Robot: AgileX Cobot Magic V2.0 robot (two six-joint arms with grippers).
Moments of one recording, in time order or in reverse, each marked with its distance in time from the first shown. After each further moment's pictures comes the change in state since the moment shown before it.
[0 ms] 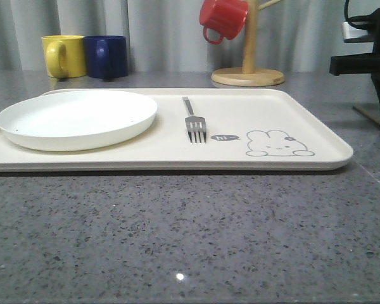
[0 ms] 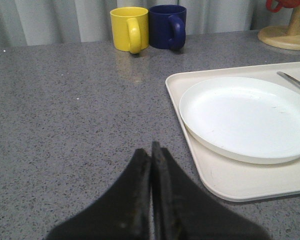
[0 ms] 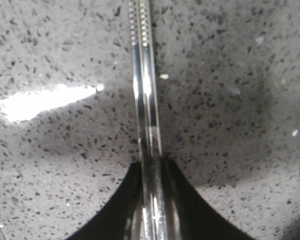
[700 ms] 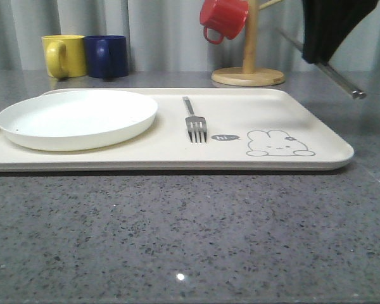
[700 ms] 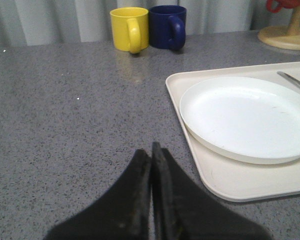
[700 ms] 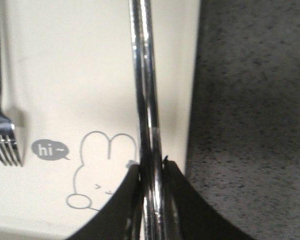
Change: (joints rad) left arm 0.000 0.000 0.000 0.002 0.000 0.002; right arm 0.271 -0.127 -0.138 0.043 0.005 0.045
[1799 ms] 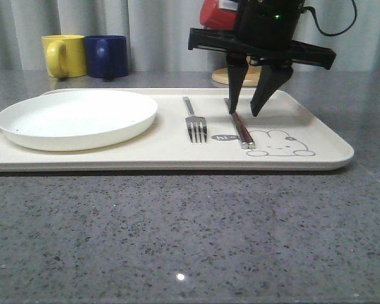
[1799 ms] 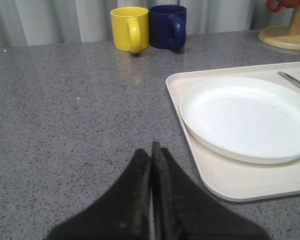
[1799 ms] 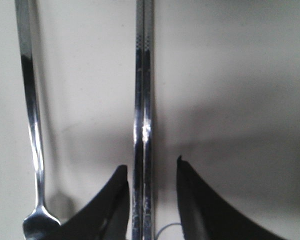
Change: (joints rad) left arm 0.000 0.000 0.000 0.000 0.000 0.000; right arm 0.084 0.195 -0.018 0.039 -0.210 0.181
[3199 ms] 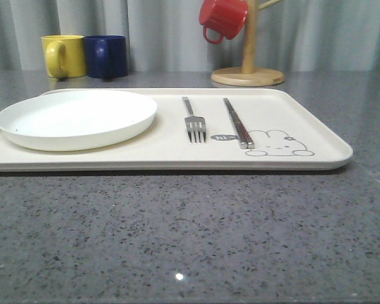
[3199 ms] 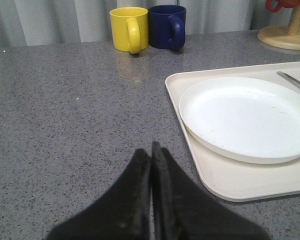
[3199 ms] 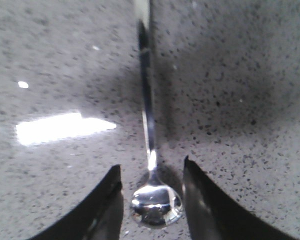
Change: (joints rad) left arm 0.000 0.000 0.000 0.000 0.000 0.000; right arm -0.629 -0.225 0.215 -0.024 0.211 -0.450
